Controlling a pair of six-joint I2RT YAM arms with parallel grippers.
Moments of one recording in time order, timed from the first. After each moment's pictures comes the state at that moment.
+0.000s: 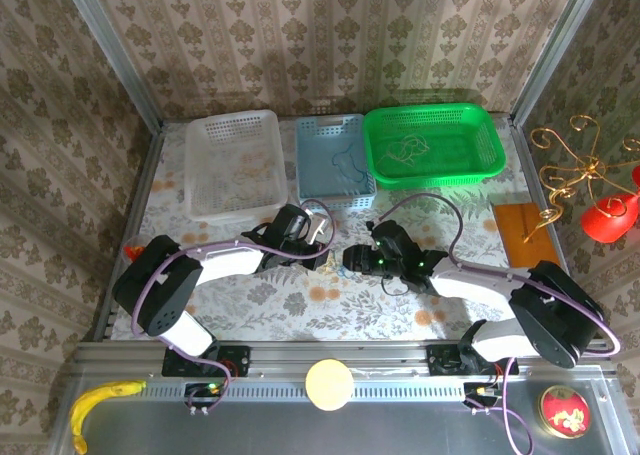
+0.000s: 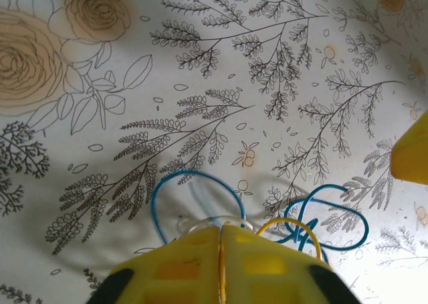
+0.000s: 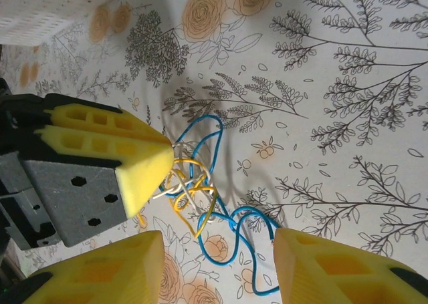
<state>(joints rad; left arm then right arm) -0.77 1.57 0.71 -0.01 0.31 -0.30 0.73 1.35 0.55 0.07 -0.11 0.81</state>
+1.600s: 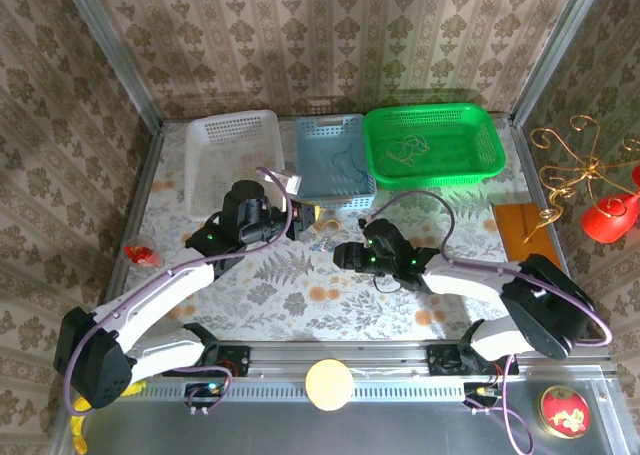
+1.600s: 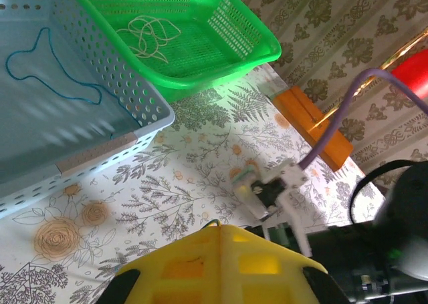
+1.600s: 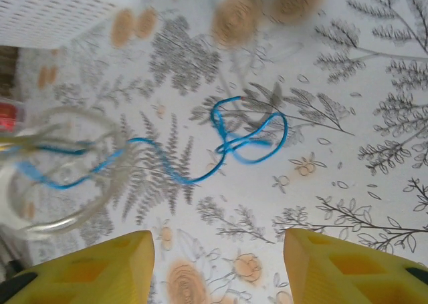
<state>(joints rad) -0.69 1.11 0.80 -0.07 0.35 -0.42 0.76 1.37 0.59 0.09 -0.10 0.83</state>
